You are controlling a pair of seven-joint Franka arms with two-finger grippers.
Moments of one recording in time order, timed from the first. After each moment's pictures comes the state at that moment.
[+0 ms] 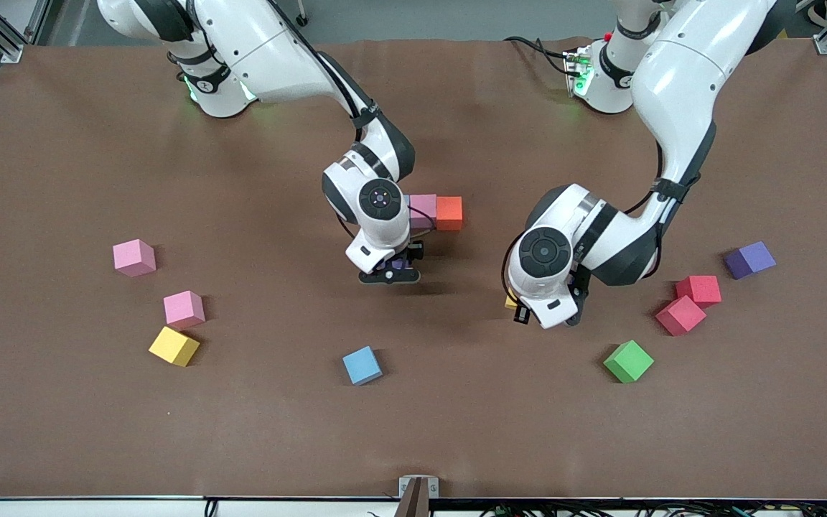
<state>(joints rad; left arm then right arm) -0.14 0.71 -0.46 -1.50 0.39 1.97 -1.97 0.76 0.75 -0.03 -1.58 0.06 2.29 0.68</state>
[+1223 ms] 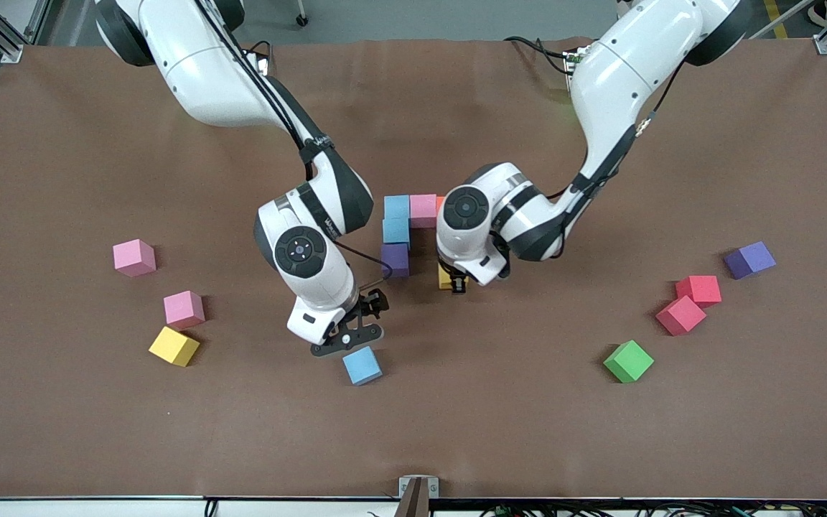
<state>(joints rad) -0.32 0.78 -0.48 -1.57 0.39 2.22 -2.49 0.55 0.84 -0.04 -1.17 0.06 2.12 0.18</state>
